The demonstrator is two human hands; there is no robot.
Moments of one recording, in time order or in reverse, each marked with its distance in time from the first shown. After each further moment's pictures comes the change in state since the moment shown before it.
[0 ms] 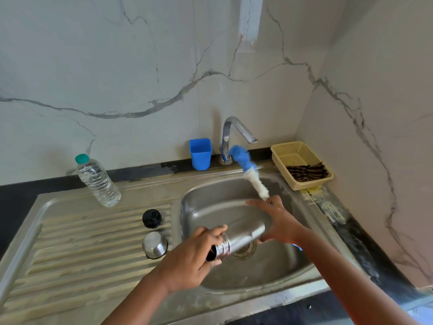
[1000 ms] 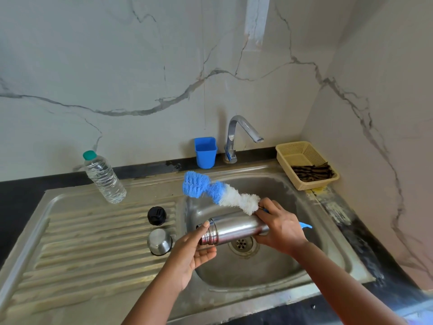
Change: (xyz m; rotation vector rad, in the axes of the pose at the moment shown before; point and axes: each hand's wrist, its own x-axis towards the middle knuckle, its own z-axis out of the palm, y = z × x) left_hand 0.014 0.017 0.001 -1.367 0.440 -1.202; right_hand -0.006 -0.003 0.029 -0.523 0.453 -0.413
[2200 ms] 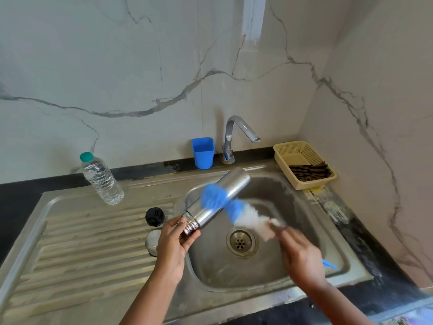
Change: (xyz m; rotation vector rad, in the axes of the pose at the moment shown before) left_hand 0.023 0.004 -0.014 -0.311 0.167 0.252; right_hand -0.077 -0.012 -0.003 0.069 0.287 0.174
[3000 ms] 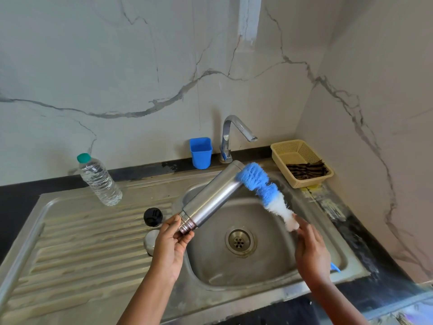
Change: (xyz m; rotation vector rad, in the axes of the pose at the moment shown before) left_hand -0.011 0.009 0.009 -0.096 0.017 -0.038; right_hand -0.014 0.031 0.013 0.119 0.125 0.400
